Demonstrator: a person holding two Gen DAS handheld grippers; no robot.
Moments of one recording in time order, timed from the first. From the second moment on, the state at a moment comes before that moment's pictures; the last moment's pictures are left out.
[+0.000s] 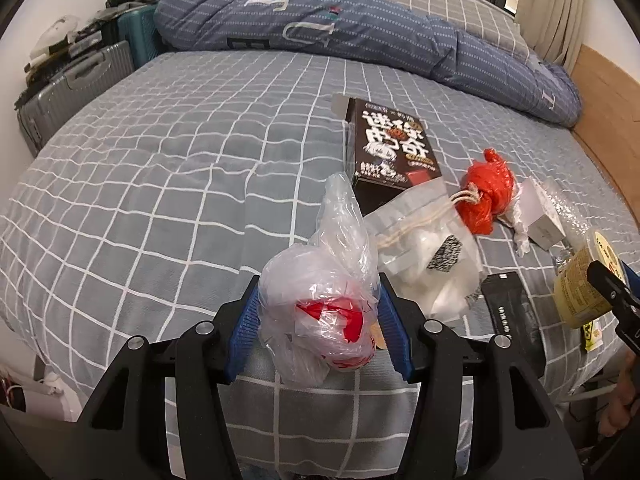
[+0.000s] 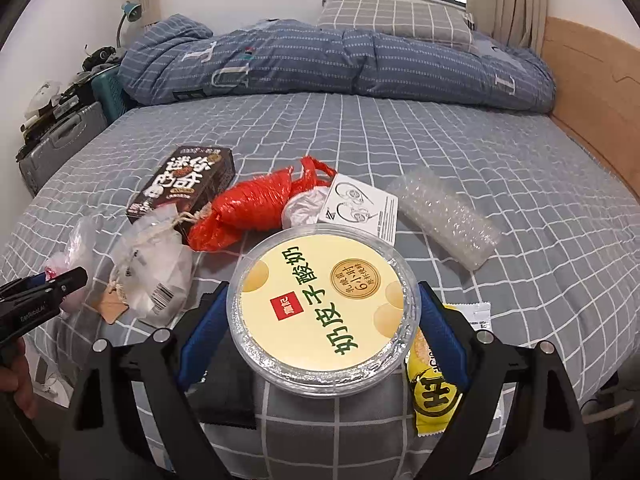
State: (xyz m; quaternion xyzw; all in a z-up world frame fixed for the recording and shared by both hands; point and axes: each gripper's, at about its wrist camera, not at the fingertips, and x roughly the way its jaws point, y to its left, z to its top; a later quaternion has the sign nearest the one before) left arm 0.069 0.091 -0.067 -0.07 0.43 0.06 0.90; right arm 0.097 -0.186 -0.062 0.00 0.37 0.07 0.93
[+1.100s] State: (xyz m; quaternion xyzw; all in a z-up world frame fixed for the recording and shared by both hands) left arm -0.013 0.054 -0.032 -0.07 0.41 0.04 0.91; right arm 0.008 -0.181 -0.022 0.00 0.34 0.09 0.94
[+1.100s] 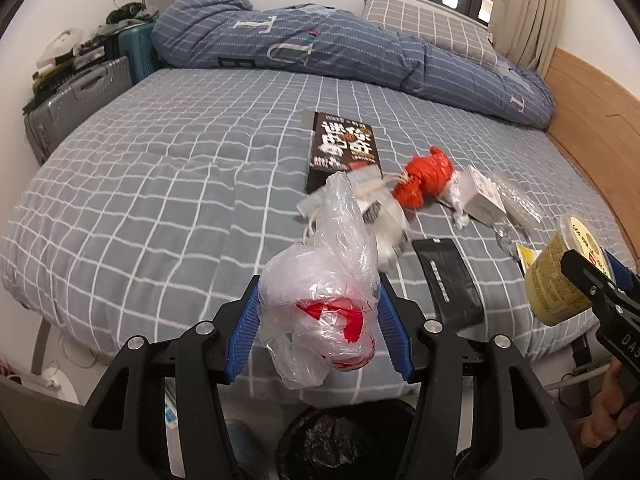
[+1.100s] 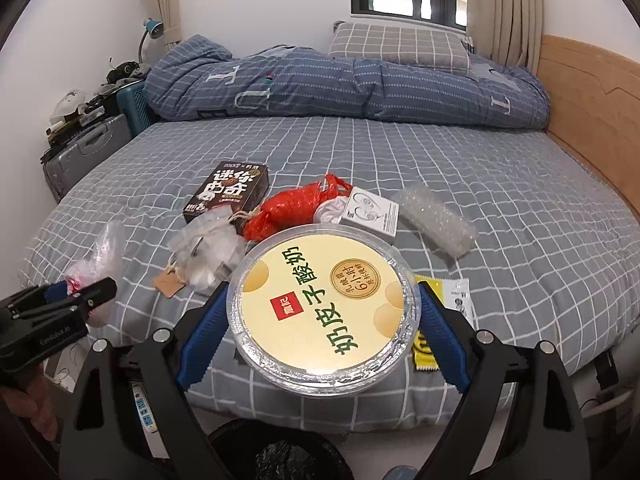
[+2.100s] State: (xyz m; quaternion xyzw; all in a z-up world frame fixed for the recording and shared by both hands) left arm -0.109 0.039 -0.082 -0.07 0.45 0.05 0.89; right arm -0.080 -0.173 -0.061 0.02 0.39 0.10 0.92
